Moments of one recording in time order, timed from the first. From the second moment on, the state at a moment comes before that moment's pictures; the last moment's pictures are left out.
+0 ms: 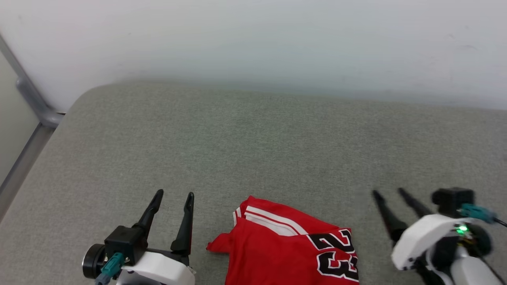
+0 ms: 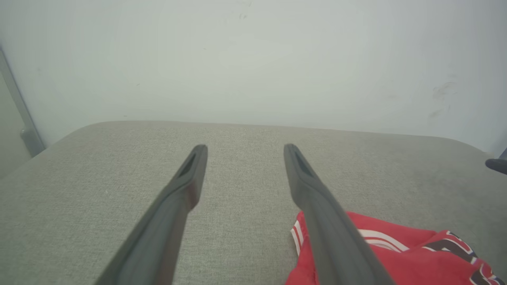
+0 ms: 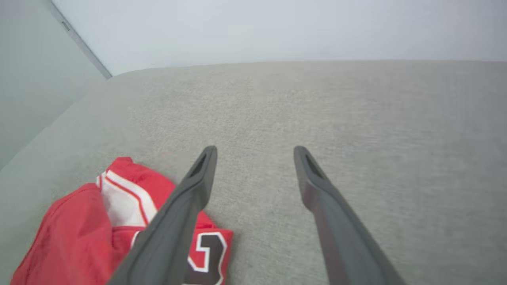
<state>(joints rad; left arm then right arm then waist) -0.03 0.25 -0.31 0.07 -0.38 0.06 -0.26 -0.16 -0.19 0.15 0.27 0.47 0.13 0.13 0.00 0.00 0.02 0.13</state>
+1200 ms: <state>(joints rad) 0.00 0.27 -0.26 0.07 -0.35 0.09 -0.26 0.23 -0.05 -0.13 -0.25 0.18 0.13 0.08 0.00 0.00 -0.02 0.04</state>
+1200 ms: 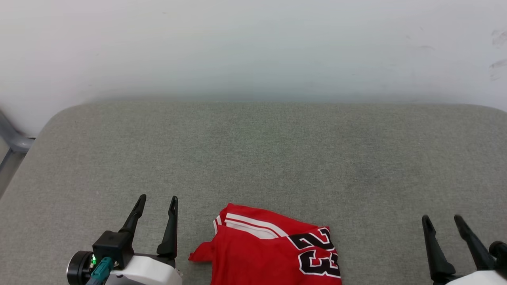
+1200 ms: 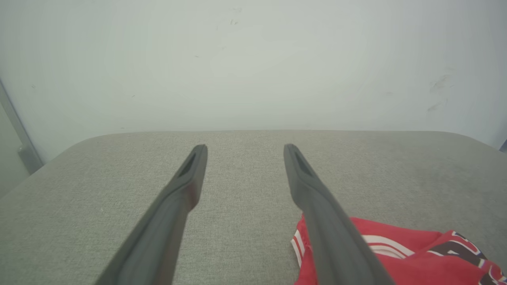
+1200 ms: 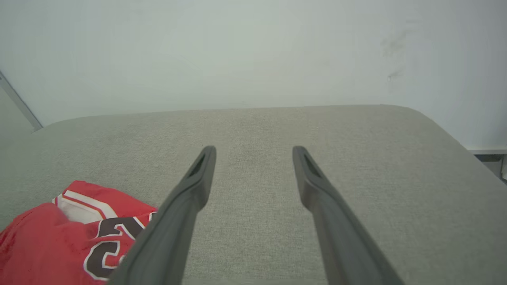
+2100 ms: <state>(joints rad) -0.11 0.16 -0.21 0.06 -0.28 -0.02 -0.26 0.03 -0.06 -0.06 0.14 0.77 0.13 0.80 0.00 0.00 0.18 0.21</state>
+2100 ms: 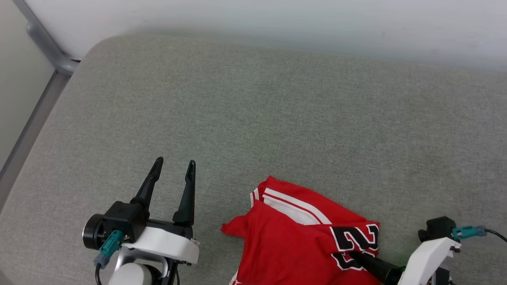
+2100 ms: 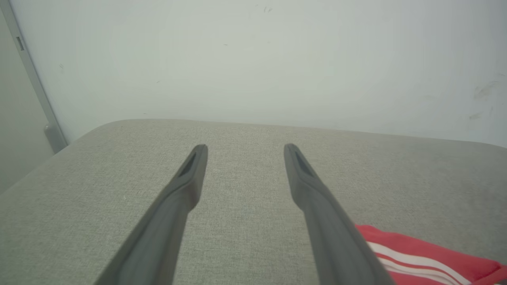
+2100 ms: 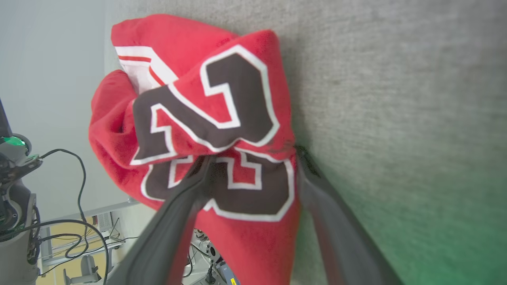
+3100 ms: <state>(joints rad) -0.03 0.14 -0.16 0.05 -0.20 -0.06 -0.26 -0.04 -0.20 -0.01 0.13 0.41 0.13 0.59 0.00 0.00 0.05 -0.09</state>
